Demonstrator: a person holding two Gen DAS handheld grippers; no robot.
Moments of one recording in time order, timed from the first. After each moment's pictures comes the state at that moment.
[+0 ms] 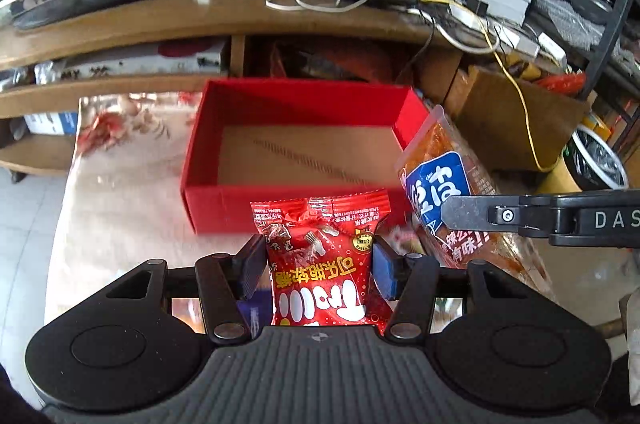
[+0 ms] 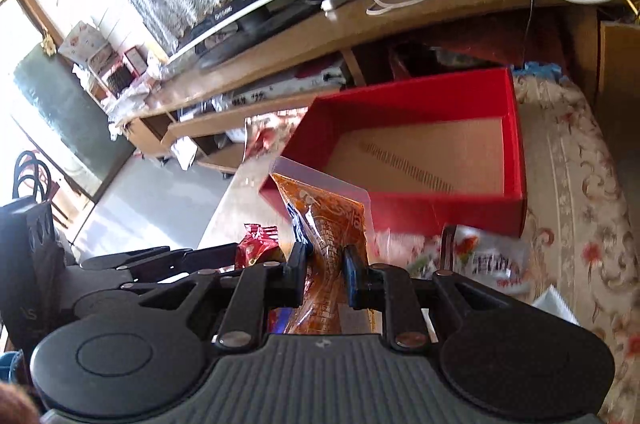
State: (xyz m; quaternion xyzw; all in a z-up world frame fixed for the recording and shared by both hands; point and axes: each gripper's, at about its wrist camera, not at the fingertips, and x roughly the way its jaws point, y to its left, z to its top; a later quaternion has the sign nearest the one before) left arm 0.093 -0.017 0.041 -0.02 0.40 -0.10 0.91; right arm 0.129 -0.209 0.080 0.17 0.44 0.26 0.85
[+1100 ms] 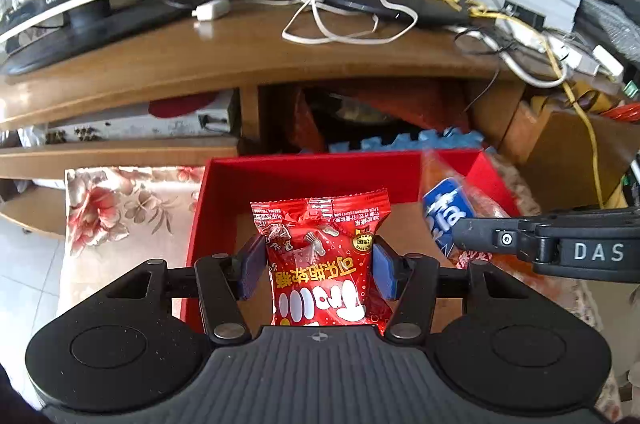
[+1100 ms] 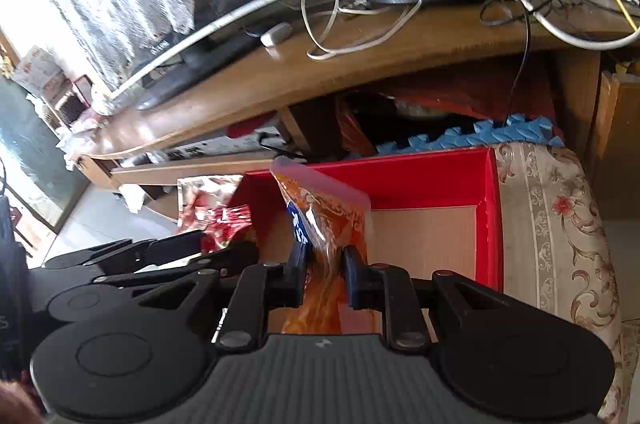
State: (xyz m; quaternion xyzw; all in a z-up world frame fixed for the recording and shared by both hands) left arm 0.216 -0.028 0.028 0.02 0.40 -0.06 0.91; right arm 0.255 -0.203 0.051 0.15 0.44 0.20 0.86
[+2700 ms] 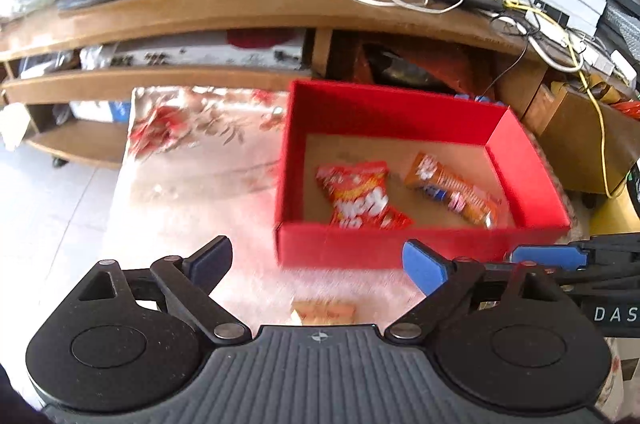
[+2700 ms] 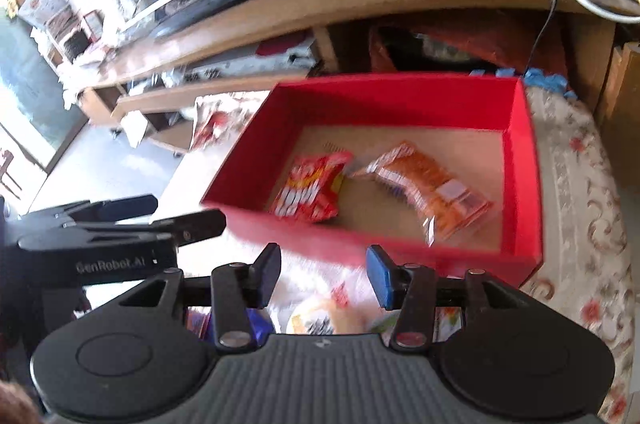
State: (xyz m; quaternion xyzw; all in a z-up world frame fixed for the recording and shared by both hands) left arm 0.139 0.031 0.028 -0.03 0.43 -0.02 0.90; right arm 0.180 -0.159 0.043 0.09 0.49 0.23 0.84
